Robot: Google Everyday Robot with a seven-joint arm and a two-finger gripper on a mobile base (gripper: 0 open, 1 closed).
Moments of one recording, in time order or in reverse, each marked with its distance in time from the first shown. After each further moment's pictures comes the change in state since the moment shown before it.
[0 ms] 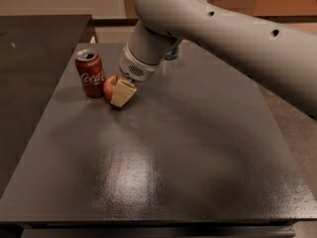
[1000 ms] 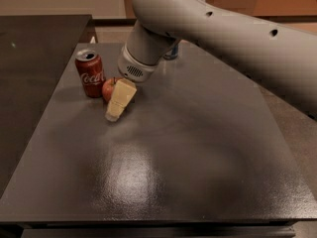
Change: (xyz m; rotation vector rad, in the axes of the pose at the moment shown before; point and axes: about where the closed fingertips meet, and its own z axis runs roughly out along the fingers) arm -0.002 0.003 0.001 -0.002 0.002 -0.007
